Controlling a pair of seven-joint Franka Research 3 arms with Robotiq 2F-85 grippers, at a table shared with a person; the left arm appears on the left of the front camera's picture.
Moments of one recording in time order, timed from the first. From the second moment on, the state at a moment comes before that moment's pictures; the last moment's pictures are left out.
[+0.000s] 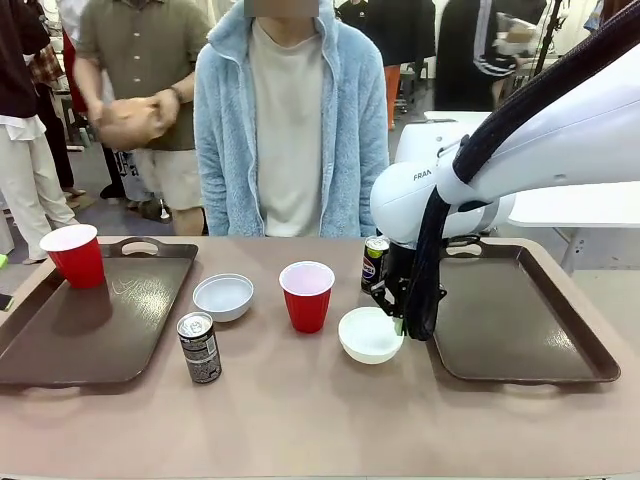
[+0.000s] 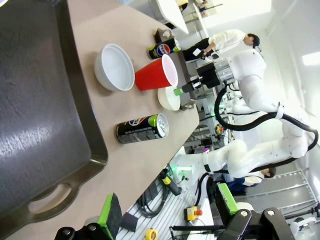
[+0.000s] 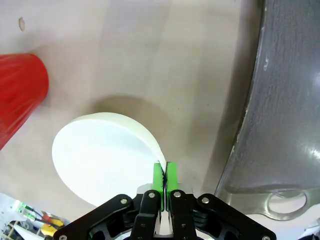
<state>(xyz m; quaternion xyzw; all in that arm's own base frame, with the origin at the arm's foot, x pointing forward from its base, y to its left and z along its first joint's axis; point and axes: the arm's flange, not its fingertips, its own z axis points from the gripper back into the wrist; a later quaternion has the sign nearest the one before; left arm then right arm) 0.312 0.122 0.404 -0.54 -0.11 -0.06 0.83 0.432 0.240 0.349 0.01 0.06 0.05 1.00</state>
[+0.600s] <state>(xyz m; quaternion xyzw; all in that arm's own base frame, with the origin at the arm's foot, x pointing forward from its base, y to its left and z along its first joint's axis) 0.312 0.122 0.403 -0.54 -0.11 -0.06 0.83 0.378 0.182 0.504 0.00 0.04 0.08 1.00</state>
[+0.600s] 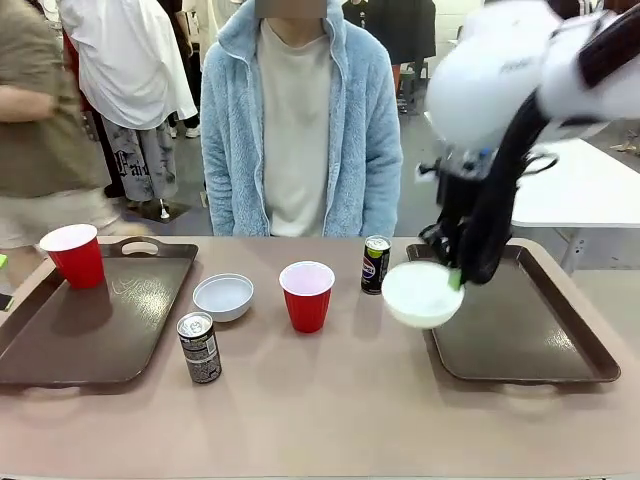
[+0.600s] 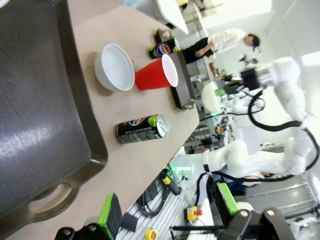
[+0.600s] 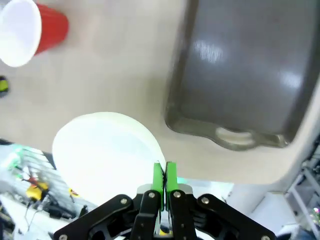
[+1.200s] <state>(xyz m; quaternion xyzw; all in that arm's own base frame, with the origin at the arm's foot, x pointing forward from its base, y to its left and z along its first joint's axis) 0.312 0.123 0.403 -0.54 -0.11 -0.06 0.83 0.372 0.170 0.538 0.02 0.02 0.05 1.00</state>
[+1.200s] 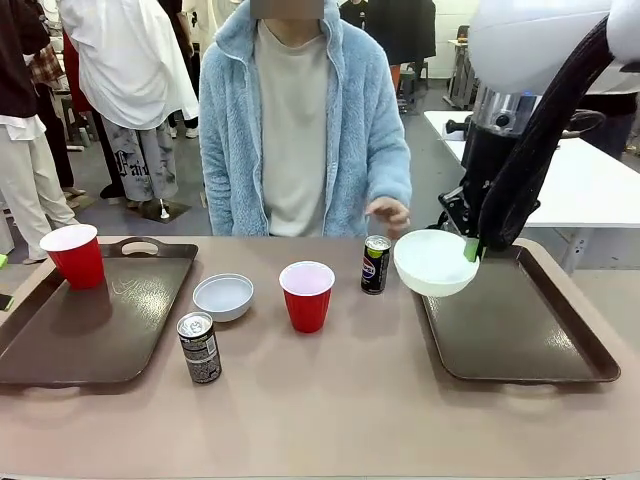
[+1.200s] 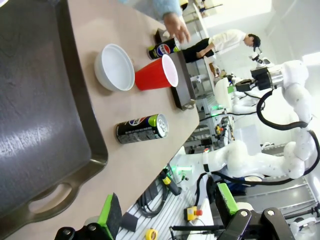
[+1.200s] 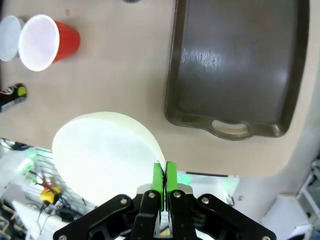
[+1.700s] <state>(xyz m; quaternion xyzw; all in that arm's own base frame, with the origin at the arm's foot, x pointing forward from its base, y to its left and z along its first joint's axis) 0.312 0.123 0.403 -0.54 -0.11 -0.06 0.83 0.437 0.036 0.533 0.04 -0.06 -0.04 1.00</state>
